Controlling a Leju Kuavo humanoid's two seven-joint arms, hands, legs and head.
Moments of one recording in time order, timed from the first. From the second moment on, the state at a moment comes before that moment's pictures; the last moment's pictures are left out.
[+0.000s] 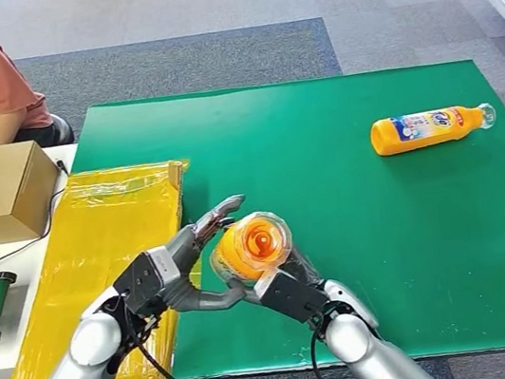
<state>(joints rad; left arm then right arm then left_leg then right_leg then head) -0.27 0.16 -0.68 -1.62 0.06 -0.33 -0.12 -0.25 0.12 0.55 -1.21 0.46 -0.22 -0.34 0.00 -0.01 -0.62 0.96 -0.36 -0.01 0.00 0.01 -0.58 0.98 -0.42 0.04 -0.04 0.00</state>
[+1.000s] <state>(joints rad) -0.35 0.15 -0.75 -1.62 0.13 -0.36 -0.10 -0.28 0.14 0.55 -1.09 0.46 -0.22 -0.35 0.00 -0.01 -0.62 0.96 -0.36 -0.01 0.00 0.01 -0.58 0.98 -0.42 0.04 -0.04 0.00</state>
